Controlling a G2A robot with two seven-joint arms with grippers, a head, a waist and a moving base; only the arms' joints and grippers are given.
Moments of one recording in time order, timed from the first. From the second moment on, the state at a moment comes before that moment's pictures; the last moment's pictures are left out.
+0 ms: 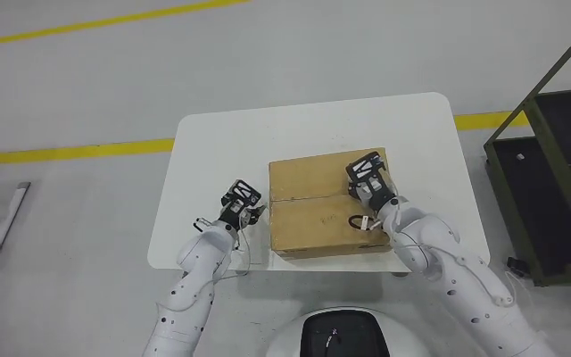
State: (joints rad) left arm 1.06 -1.20 -1.24 -1.40 1.75 -0.29 -0.18; right arm -1.08 -1.27 1.11 -1.64 -1.25 0.02 0.37
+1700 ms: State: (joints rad) left arm 0.99 -1.20 -1.28 -1.67 1.47 -0.37 -0.20; right arm -1.09 -1.30 1.15 -1.64 -1.22 -0.02 0.39
